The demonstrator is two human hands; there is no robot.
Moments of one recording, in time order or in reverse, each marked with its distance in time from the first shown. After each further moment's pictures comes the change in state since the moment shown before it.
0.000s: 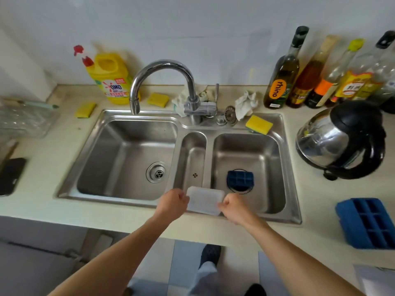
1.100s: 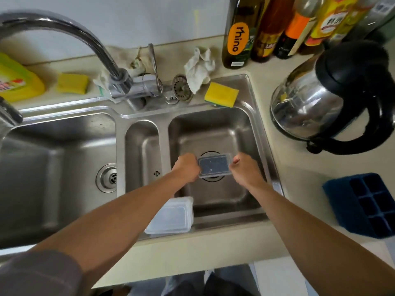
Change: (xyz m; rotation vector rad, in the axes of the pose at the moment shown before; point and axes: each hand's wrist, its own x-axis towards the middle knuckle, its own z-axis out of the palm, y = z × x) left_hand 0.148 0.149 0.079 0.060 -0.327 0.125; right_hand 0.116 0.093 -0.073 0.168 0.330 0.282
